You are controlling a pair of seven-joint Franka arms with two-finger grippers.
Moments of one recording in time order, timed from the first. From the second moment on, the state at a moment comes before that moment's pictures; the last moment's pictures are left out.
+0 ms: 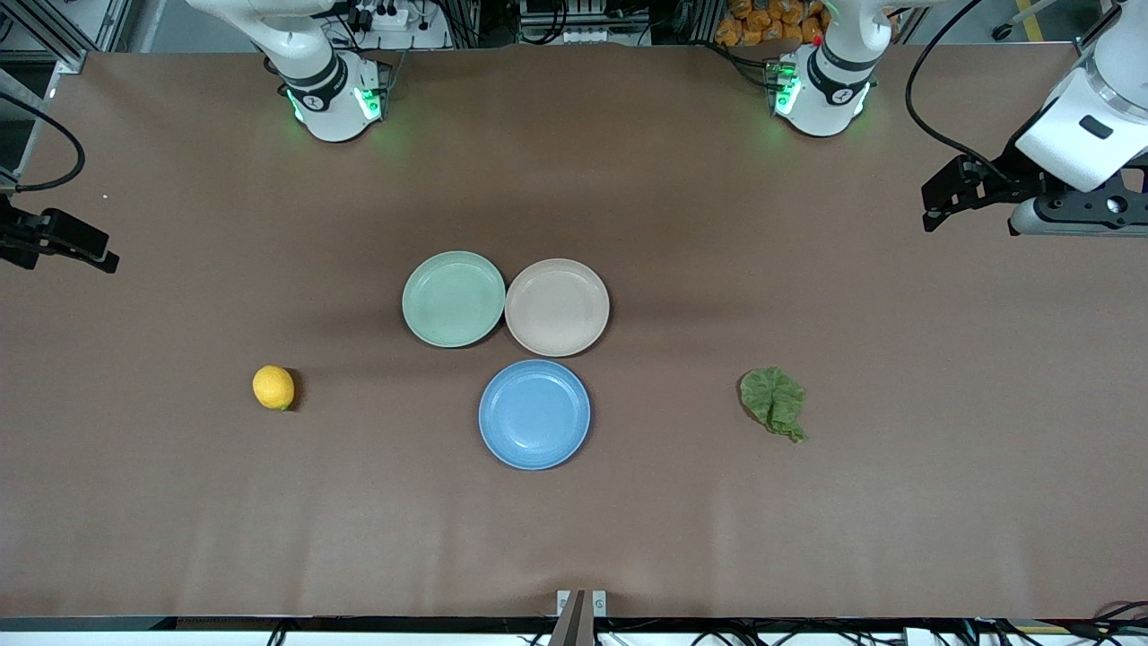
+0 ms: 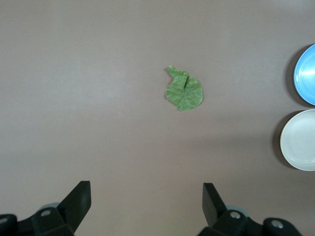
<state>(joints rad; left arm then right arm) 0.01 -0.02 -0.17 -1.56 0.00 1.58 -0.11 0.00 0.10 -0.06 -1.42 0.01 1.52 0.00</state>
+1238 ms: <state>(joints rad) 0.01 0.16 -0.16 -1.56 0.01 1.67 -0.08 0.00 0.10 -0.06 -1.43 0.01 1.52 0.00</state>
